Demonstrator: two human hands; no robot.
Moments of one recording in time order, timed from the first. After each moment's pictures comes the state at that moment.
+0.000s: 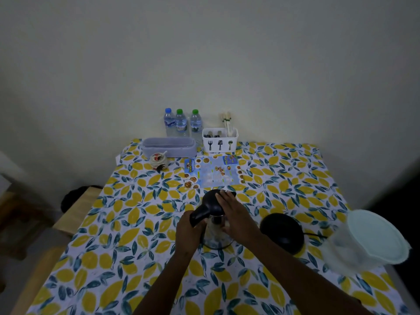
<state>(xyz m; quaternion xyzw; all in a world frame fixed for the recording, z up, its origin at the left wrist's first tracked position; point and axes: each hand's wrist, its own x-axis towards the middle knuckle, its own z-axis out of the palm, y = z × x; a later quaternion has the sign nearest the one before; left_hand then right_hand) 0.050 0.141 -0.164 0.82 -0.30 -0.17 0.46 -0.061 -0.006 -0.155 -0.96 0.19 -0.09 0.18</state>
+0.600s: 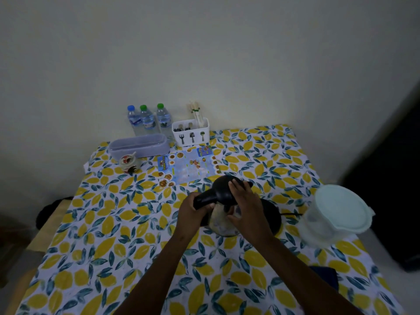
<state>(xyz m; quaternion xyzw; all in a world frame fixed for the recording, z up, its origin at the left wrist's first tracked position) 0.009 0.069 -0.126 0.74 -0.39 -0.26 0.48 -0.151 -0.033 -0.134 -0.89 0.34 -0.21 0.23</state>
